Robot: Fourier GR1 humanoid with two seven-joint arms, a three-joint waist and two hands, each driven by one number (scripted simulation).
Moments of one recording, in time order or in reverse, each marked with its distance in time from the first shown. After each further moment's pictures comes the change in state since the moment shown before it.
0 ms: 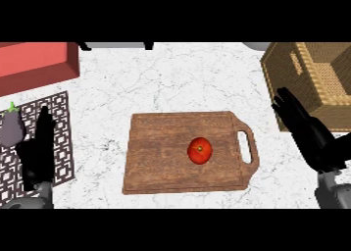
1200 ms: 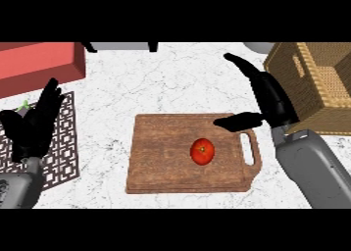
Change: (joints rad) left arm -0.155 0.082 0.009 -0.028 0.082 -0.212 0.125; right arm -0.413 0.028 0.222 0.106 0.667 -0.179 0.143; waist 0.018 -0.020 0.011
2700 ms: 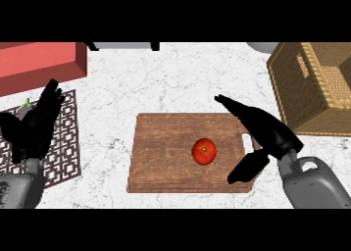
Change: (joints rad) left arm 0.009 -0.058 0.072 -0.005 -0.046 -0.075 -0.010; right arm 0.168 0.039 0.000 -0.229 -0.003 0.529 0.291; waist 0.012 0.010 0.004
